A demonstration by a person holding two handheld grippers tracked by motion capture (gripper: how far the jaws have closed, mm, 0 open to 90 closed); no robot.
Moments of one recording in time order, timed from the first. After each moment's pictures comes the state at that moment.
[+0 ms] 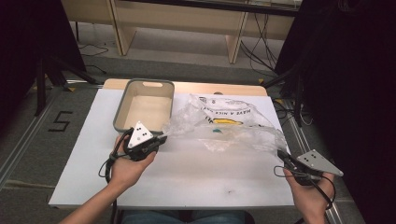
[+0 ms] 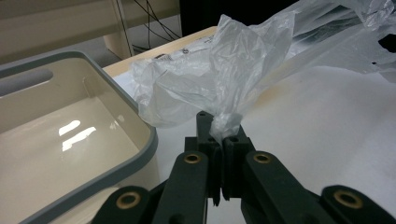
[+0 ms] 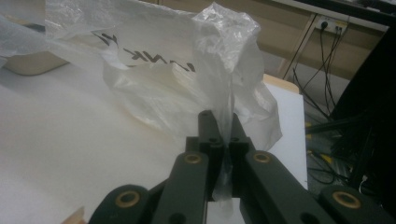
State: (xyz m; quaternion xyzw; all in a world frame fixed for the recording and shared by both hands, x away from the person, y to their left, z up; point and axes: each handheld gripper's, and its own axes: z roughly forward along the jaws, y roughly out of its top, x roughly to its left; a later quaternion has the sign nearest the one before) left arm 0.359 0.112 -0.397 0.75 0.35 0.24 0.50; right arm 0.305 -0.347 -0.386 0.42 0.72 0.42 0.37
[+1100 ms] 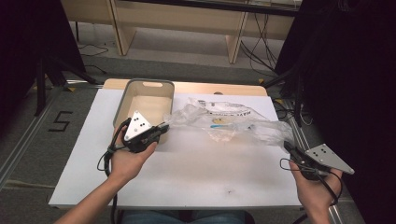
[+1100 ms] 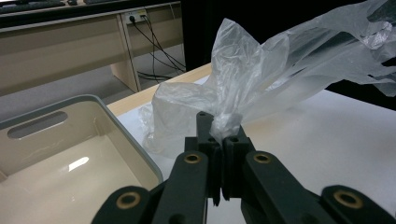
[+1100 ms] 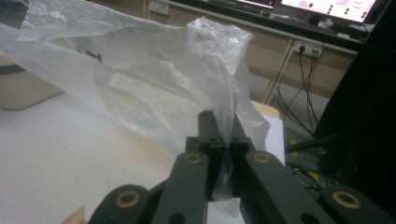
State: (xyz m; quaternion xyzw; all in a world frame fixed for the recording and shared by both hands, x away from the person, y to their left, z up) left arm 0.363 0.109 -0.364 0.73 0.34 0.27 0.54; right arm 0.308 -0.350 -0.362 0.41 0.69 0.44 0.40
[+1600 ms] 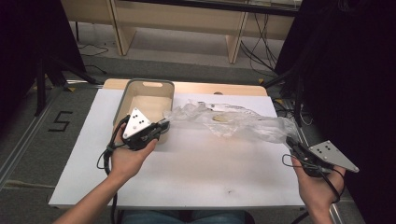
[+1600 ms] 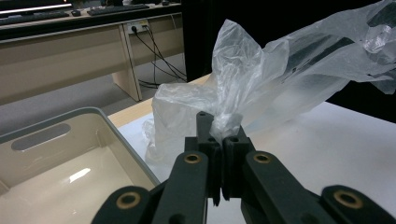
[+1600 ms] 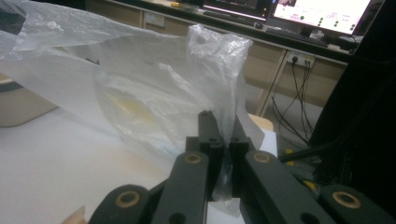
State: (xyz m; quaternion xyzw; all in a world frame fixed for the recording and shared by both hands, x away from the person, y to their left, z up) left arm 0.363 0.109 -0.356 0.72 0.33 0.27 0.55; right arm 0.310 -0.349 -0.350 0.41 0.68 0.45 0.42
